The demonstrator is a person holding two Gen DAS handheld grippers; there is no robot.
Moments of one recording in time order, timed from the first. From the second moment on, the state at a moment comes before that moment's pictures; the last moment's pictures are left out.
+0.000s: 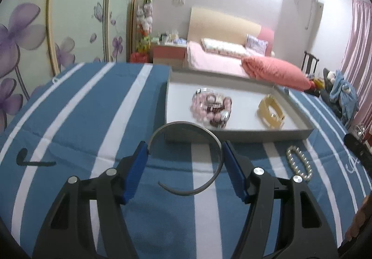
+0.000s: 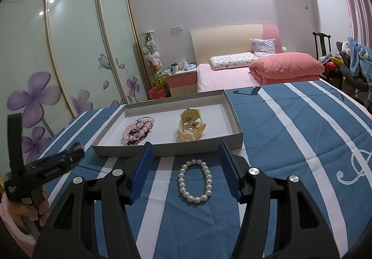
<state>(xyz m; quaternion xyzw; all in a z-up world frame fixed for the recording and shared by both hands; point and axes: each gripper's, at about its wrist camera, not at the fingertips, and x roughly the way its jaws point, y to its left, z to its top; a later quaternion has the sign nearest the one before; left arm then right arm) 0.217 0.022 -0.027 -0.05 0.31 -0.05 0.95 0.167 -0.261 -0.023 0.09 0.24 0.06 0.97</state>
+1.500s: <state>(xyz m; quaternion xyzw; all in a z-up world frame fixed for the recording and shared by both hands) 0.195 0.015 0.000 -0.05 0.25 -0.06 0.97 0.179 -0.262 0.002 0.08 0.22 0.08 0.97</state>
